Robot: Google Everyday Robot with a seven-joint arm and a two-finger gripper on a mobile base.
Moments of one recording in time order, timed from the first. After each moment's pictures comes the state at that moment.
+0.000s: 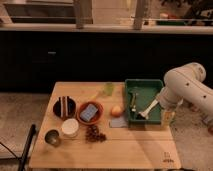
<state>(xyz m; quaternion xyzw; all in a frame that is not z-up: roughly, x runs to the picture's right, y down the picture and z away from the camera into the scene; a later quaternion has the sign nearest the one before) 0.291 0.114 0.681 -0.28 0.02 0.03 0.96</state>
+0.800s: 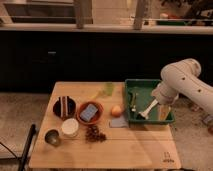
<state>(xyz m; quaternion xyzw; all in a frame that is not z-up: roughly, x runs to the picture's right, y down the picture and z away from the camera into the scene) 0.276 0.092 0.698 -0.28 0.00 0.00 0.96</state>
